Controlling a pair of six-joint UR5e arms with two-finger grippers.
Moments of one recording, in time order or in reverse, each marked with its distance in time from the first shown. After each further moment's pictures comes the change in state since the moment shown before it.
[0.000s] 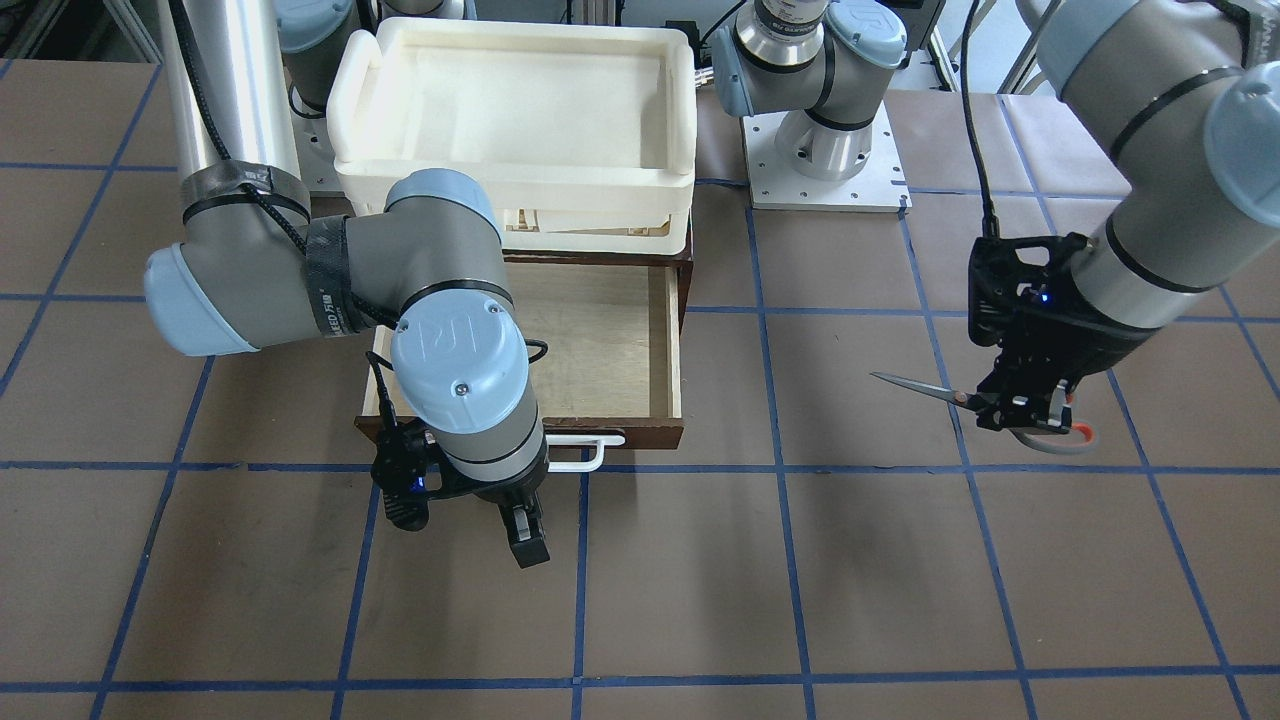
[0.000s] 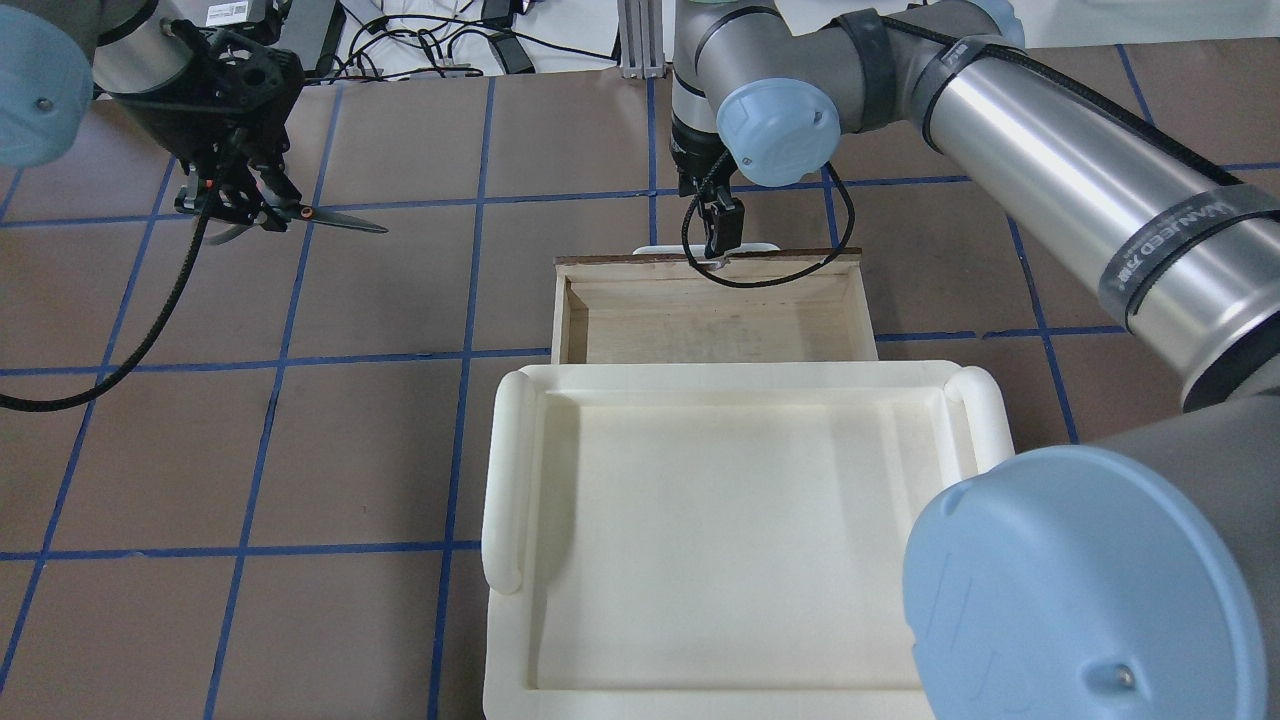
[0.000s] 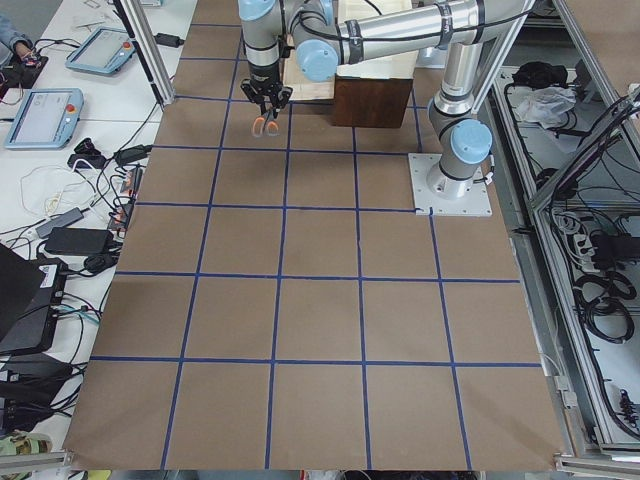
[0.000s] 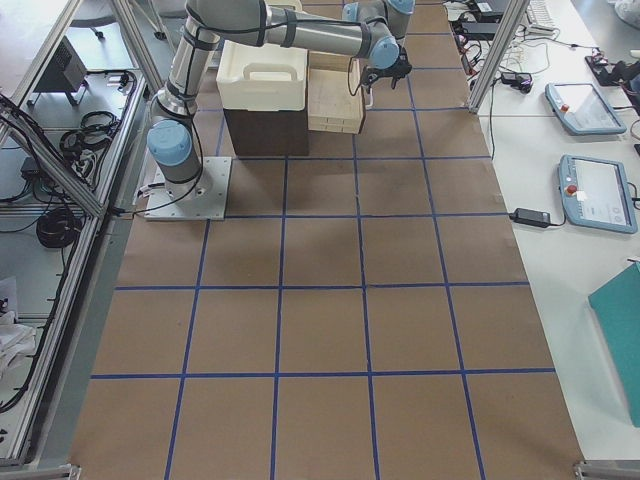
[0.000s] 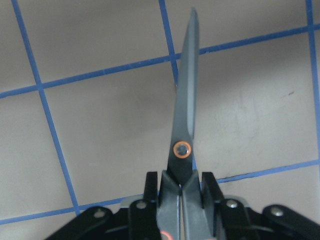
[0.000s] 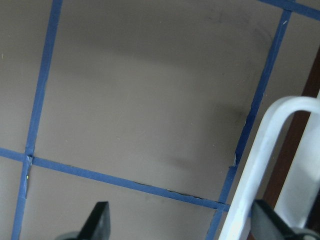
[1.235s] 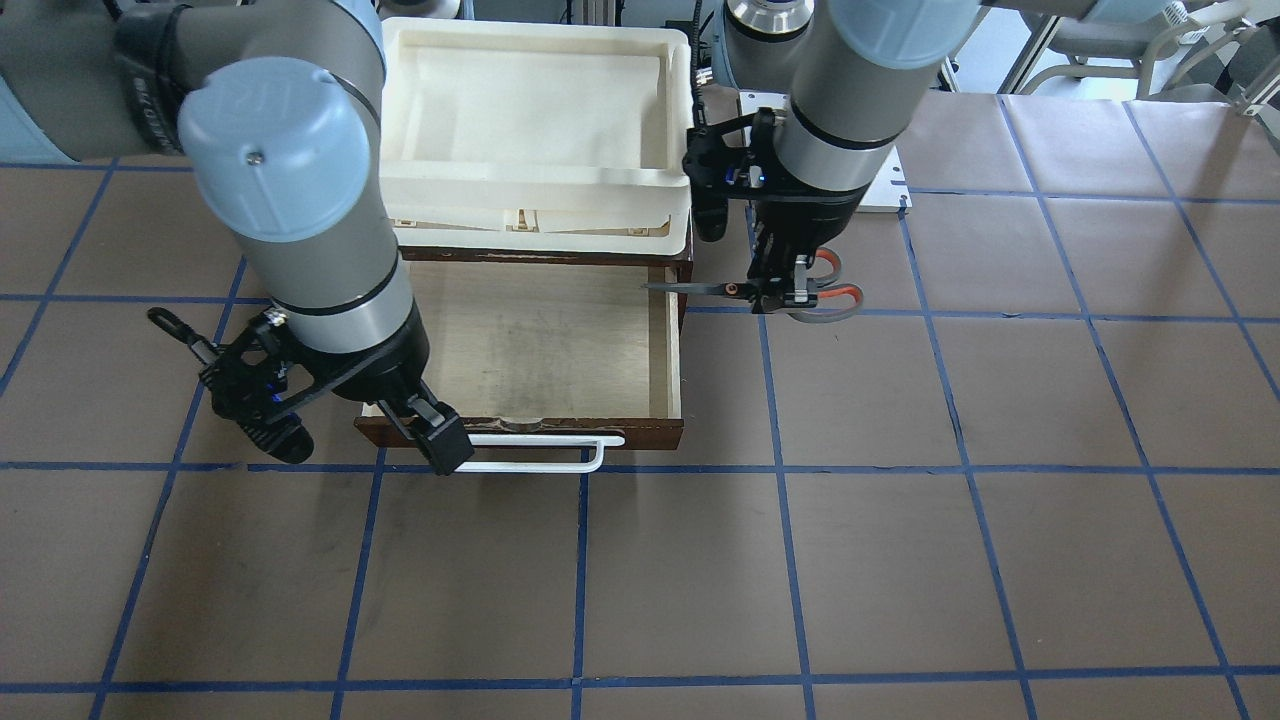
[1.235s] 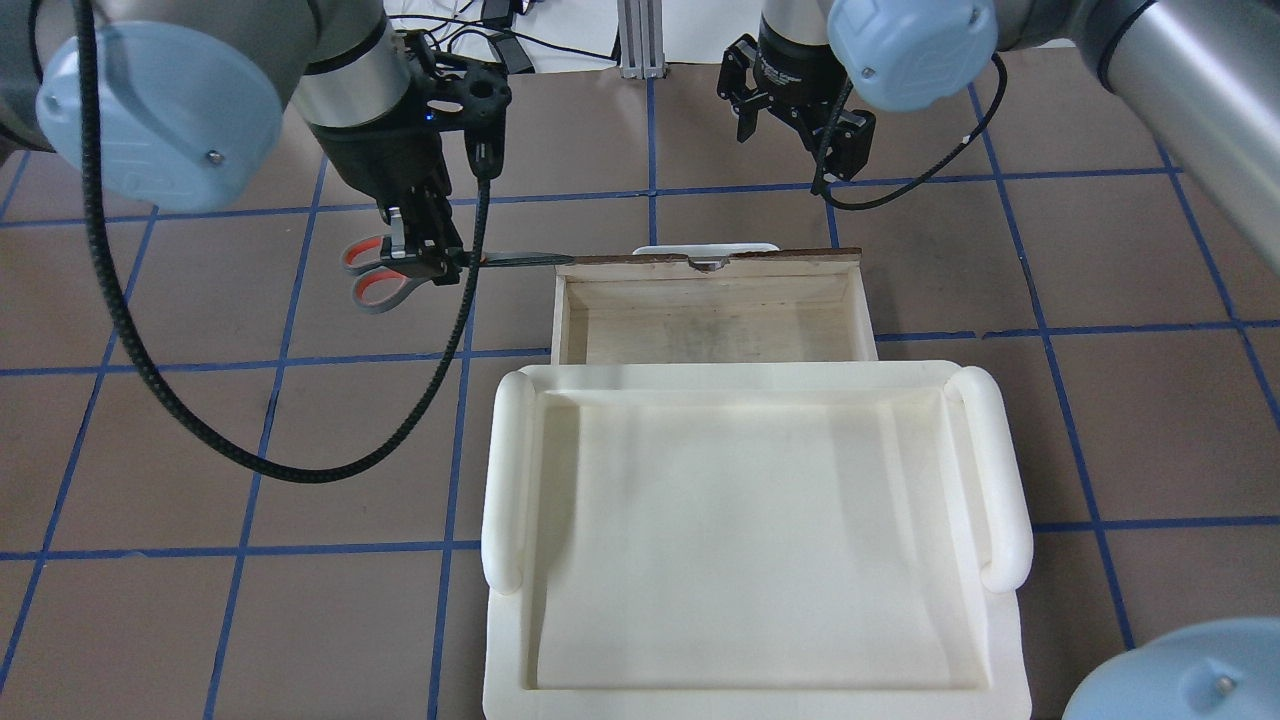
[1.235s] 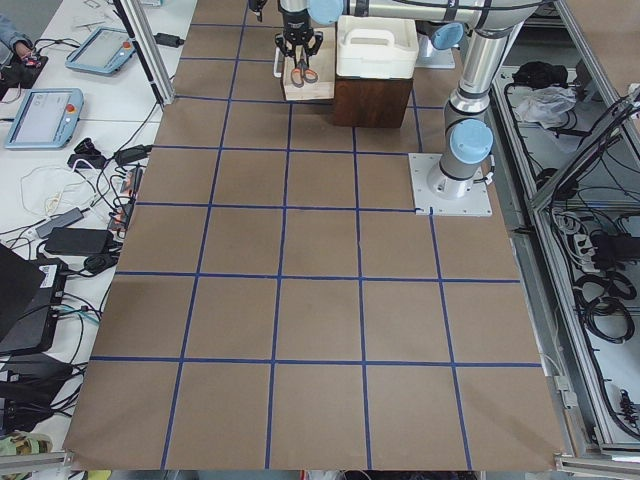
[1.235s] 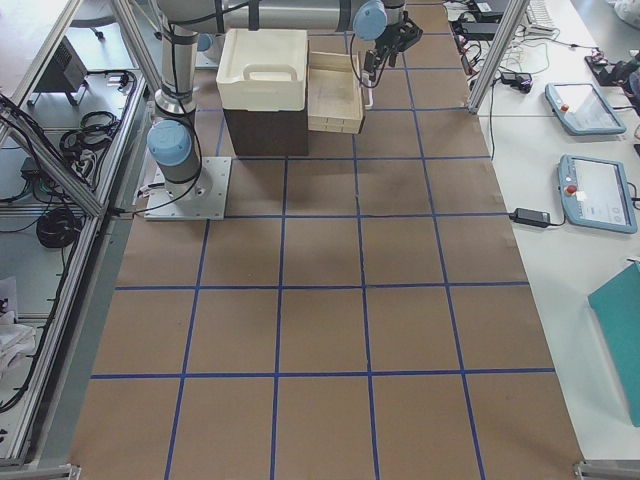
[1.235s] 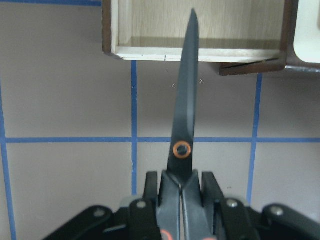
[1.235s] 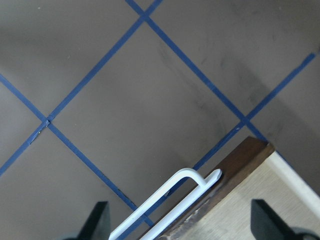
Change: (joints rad) left arm -0.336 0.040 0.005 -0.111 -0.010 -0.546; right arm -0.104 -0.221 0.013 0.129 -0.058 -0.677
